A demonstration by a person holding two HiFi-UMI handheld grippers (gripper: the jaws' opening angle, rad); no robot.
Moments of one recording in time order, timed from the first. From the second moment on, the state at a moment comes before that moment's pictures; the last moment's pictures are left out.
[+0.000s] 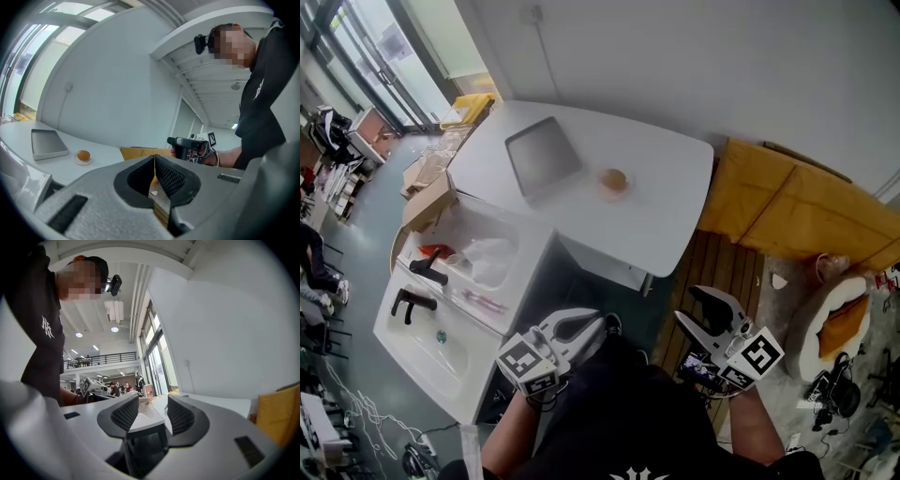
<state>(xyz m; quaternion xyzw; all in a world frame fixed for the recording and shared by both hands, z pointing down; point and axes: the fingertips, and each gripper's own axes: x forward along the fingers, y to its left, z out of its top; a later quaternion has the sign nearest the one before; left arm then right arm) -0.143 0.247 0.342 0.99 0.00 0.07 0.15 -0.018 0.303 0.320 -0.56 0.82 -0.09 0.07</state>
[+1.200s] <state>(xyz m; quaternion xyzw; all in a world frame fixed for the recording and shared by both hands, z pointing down) -0.082 0.056 0.376 0.98 0.07 0.06 0.20 0.002 0.086 0.323 -0.56 0.82 -0.10 -0.02</state>
